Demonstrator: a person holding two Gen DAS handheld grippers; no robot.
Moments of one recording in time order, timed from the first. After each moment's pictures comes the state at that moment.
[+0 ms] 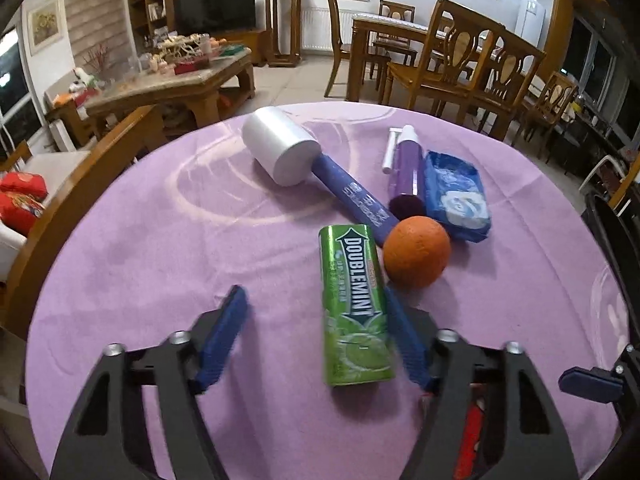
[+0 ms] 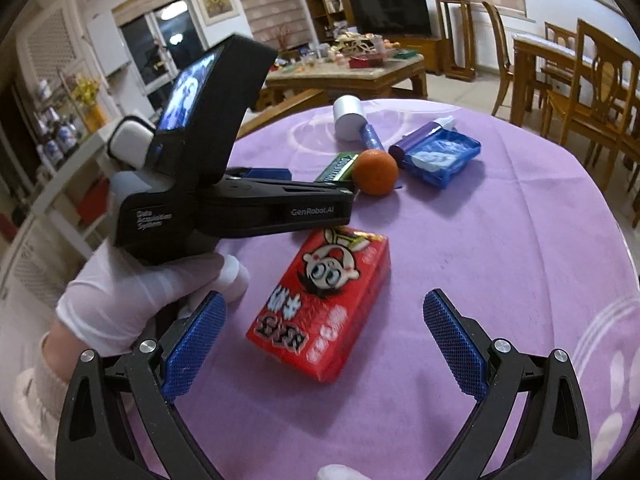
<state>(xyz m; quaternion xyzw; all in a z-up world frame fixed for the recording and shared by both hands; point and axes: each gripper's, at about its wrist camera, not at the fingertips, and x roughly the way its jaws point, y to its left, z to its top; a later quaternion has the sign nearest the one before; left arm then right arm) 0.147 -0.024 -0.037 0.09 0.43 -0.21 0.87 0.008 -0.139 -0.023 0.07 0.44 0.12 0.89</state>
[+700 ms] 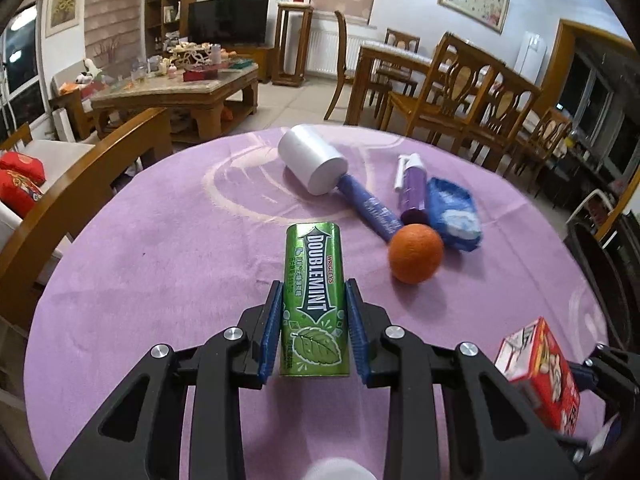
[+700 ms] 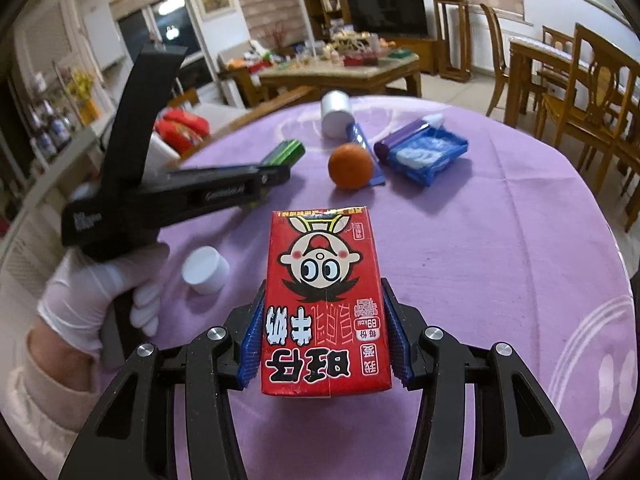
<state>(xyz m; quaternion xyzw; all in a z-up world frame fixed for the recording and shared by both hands) 0.131 0.013 -0.020 0.02 0.40 -0.23 0.88 -0.004 -0.158 -0.018 0.08 0.43 0.12 0.89</state>
